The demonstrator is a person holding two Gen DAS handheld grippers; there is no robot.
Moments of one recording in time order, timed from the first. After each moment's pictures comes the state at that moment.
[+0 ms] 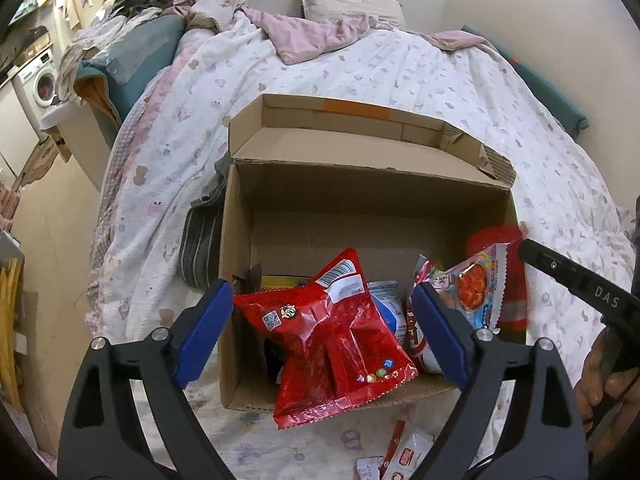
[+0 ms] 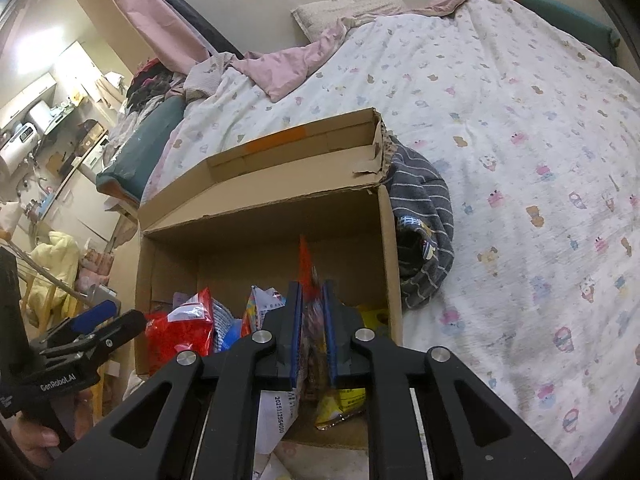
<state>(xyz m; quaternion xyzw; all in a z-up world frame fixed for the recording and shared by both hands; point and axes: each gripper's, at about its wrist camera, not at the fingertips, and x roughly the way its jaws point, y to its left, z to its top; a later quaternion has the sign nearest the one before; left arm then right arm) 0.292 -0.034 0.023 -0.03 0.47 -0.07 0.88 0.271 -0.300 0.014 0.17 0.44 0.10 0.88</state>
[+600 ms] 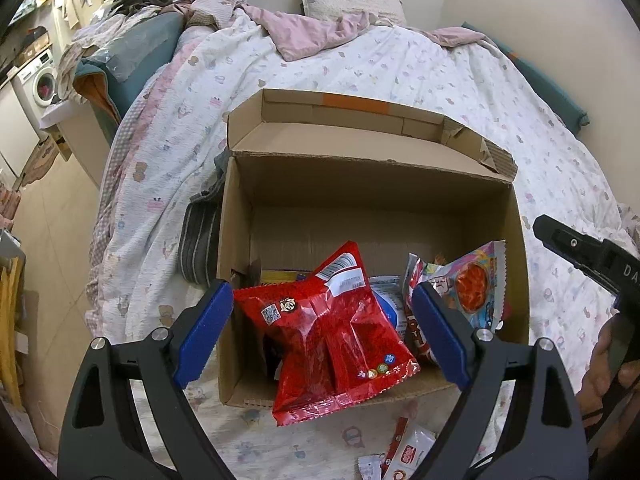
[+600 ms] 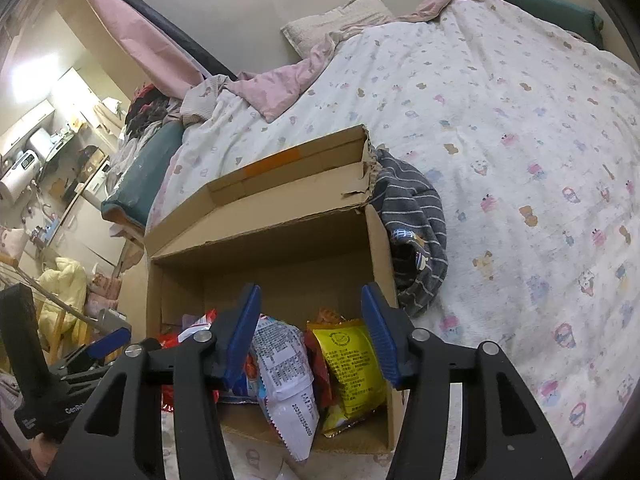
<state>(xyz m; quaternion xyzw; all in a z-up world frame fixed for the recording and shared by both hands) 0.291 -0.033 0.019 -0.03 0.47 -0.07 0.88 0.266 -0.313 0.022 0.19 0.42 0.09 0.88</state>
